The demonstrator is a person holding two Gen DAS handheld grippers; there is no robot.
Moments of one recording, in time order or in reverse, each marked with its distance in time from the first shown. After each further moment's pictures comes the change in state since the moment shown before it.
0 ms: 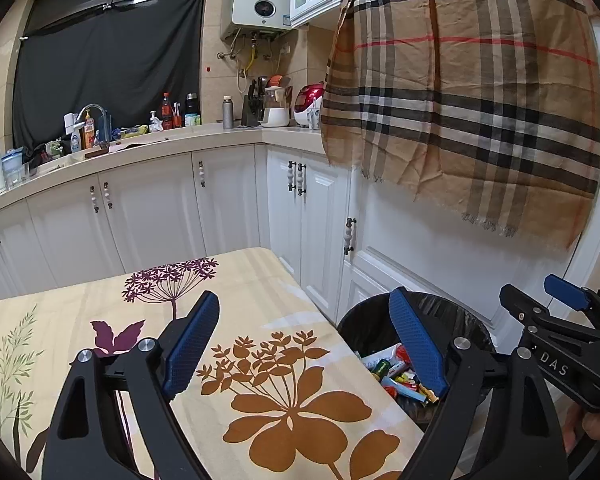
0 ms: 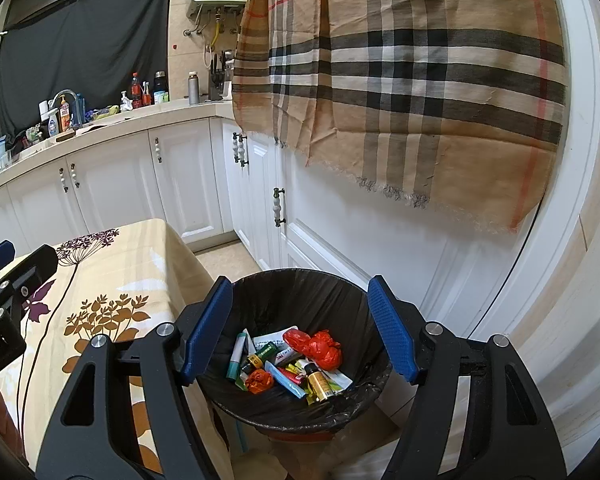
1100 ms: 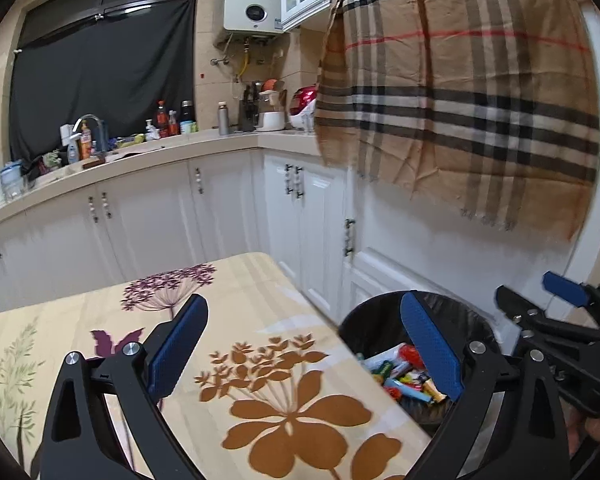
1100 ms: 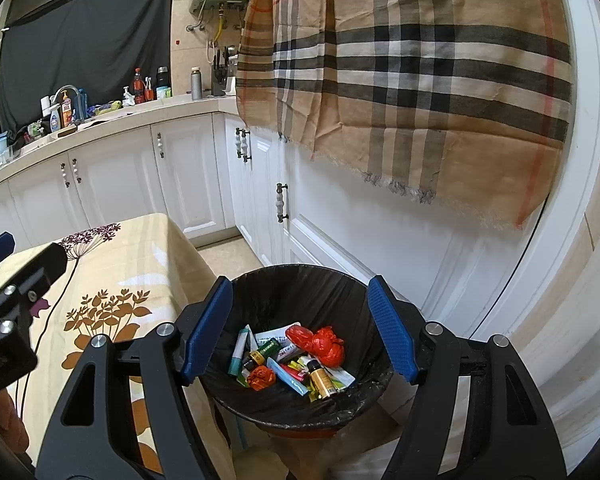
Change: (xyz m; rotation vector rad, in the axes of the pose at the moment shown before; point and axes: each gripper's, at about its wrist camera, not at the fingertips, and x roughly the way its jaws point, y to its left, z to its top) left arm 0.004 -0.003 -0.003 0.034 -0.010 0.016; right arm 0.005 0.005 -0.007 -0.013 0.009 0.007
